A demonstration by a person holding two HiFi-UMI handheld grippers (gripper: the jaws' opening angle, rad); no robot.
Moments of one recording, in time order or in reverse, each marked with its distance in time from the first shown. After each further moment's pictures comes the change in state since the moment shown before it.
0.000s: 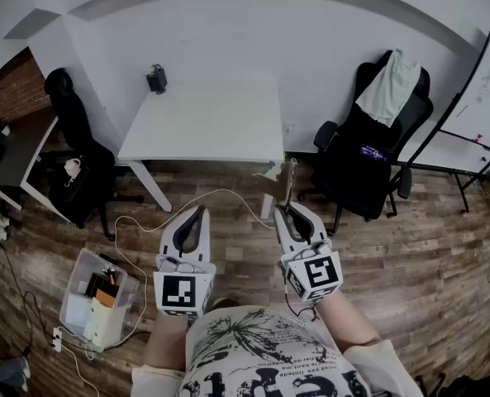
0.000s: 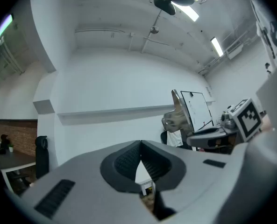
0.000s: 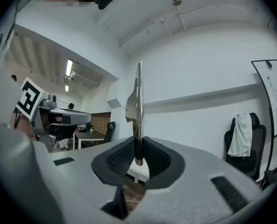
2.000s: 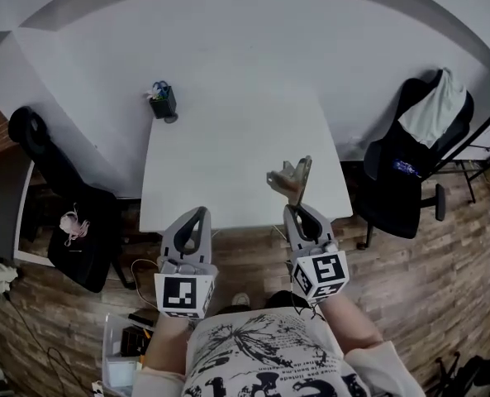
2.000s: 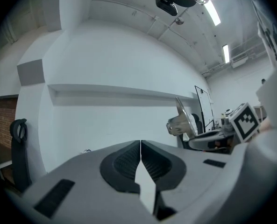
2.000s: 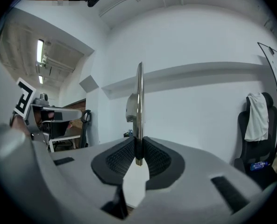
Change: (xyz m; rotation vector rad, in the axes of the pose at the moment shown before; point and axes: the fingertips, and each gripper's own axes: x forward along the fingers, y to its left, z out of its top) left arm 0.259 0.359 -0.104 -0.064 0.062 -0.127; right arm 0.417 0.010 -0.080 0.092 0.162 -0.198
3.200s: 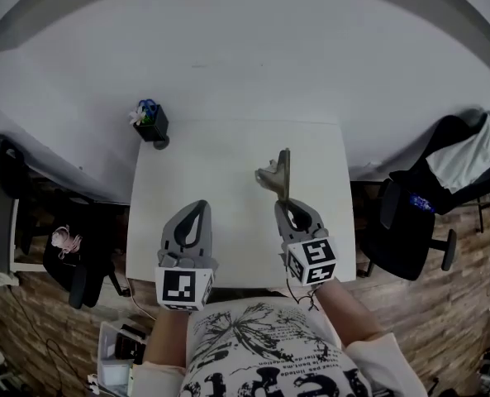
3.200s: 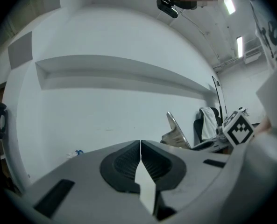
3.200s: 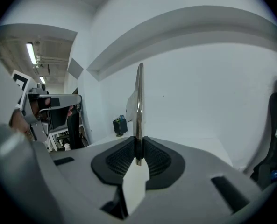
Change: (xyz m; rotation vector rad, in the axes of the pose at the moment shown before) left arm 0.241 0.073 -0.037 -0.031 0.041 0.075; right arm 0.244 -0.118 -0.056 0.042 0.235 0.140
